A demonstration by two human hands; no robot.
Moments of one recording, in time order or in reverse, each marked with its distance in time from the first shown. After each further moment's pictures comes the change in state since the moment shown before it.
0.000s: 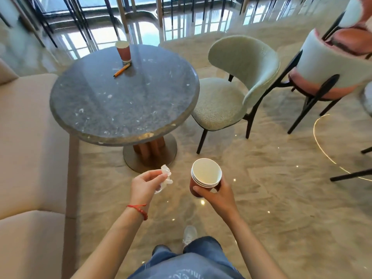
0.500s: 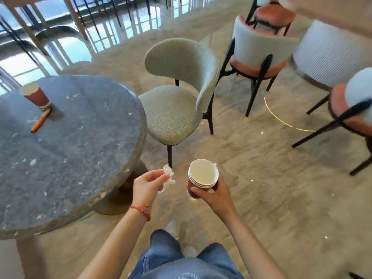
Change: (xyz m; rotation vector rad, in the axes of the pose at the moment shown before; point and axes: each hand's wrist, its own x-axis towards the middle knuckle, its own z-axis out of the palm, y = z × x) left_hand 0.107 0.068 0.147 0.215 -0.317 0.077; right_hand 0.102 -0.023 -0.068 0.127 0.322 0.024
